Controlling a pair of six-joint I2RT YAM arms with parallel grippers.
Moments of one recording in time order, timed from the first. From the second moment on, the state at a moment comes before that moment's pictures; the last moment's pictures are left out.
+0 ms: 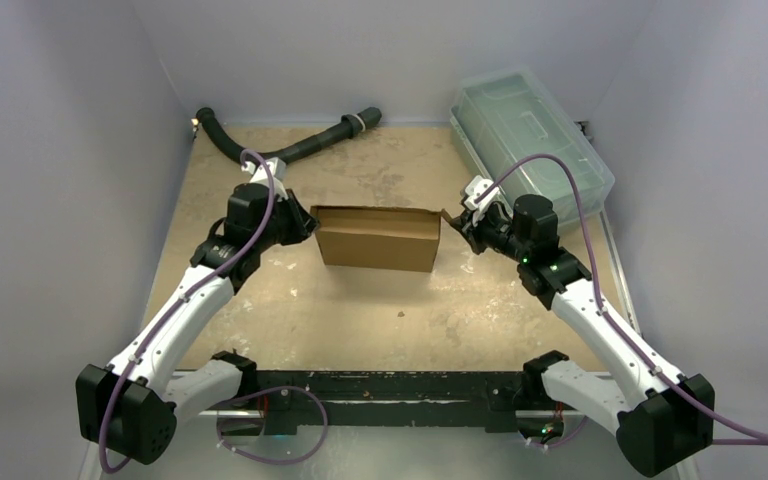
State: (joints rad) left arm -0.33 1.05 0.85 -0.31 0.10 -0.55; right arm 0.39 0.98 0.76 -0.11 -0.36 -0.30
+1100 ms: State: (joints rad) left arm -0.35 0.89 0.85 -0.39 0.11 -0.49; right arm 0.39 0.98 0.76 -0.11 -0.35 -0.33
